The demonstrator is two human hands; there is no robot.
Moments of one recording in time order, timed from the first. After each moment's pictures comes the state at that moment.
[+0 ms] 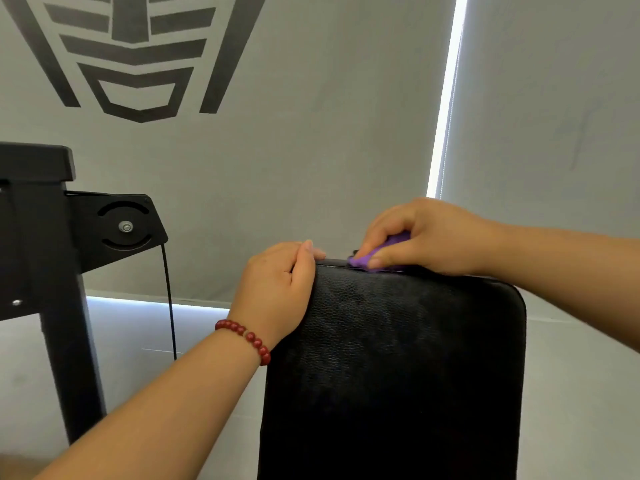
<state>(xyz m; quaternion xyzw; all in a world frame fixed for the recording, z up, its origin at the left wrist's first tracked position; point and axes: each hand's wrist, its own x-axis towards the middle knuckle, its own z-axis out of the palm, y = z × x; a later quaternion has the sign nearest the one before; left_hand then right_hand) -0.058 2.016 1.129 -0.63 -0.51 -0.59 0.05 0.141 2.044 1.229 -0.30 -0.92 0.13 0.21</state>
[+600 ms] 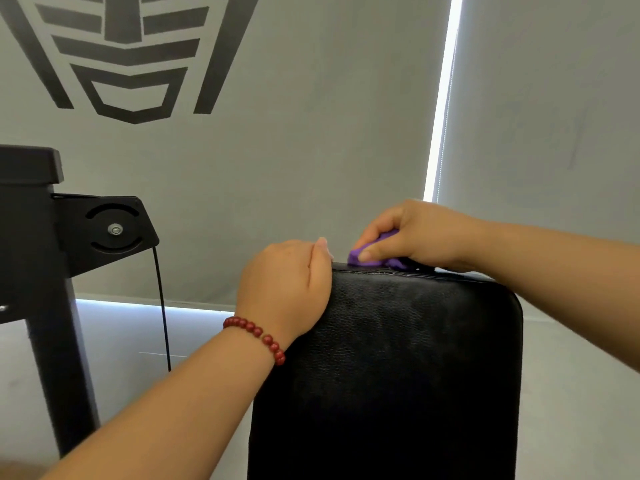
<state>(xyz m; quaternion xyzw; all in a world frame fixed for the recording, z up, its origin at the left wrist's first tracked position) -0.035 2.015 1.146 -0.65 -0.54 -0.50 0.17 0.140 2.068 1.224 -0.37 -0.87 0.24 0.23</state>
